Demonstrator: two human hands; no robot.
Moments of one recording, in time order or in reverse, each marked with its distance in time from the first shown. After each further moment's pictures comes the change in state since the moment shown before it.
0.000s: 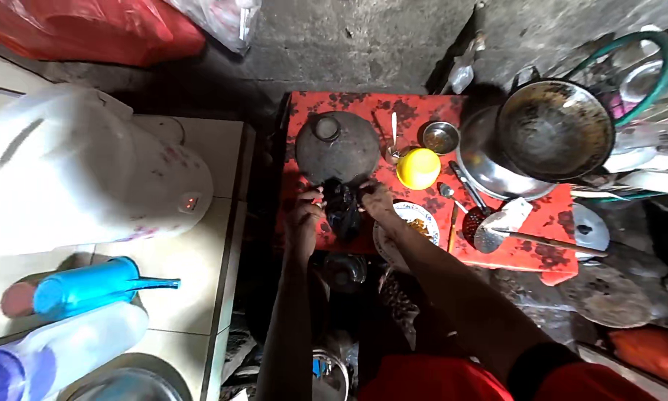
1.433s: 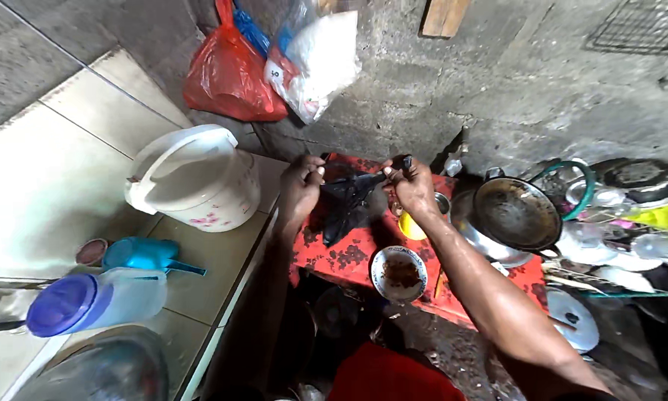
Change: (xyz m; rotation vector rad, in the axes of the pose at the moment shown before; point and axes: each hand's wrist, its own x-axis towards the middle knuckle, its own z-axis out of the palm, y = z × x) left_hand 0.065 0.212 -0.009 0.581 0.167 0.175; right_hand -0.127 -0.186 -0.122 0.140 0.082 -0.798
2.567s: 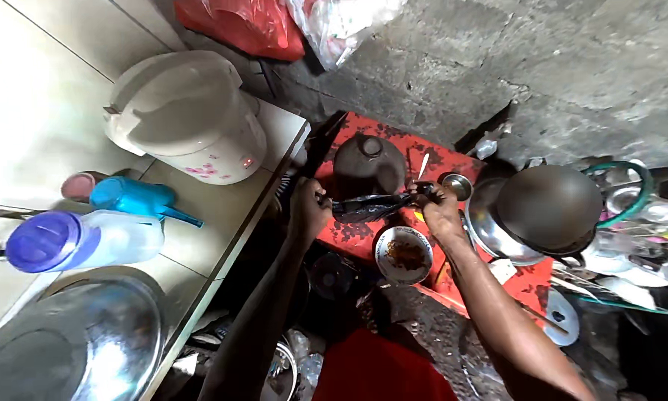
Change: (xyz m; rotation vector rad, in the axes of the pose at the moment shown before) left_hand -0.095 -0.059 0.023 0.350 -0.038 -0.392; right_hand -0.059 0.079 -0.001 -0.056 -0.097 0.372
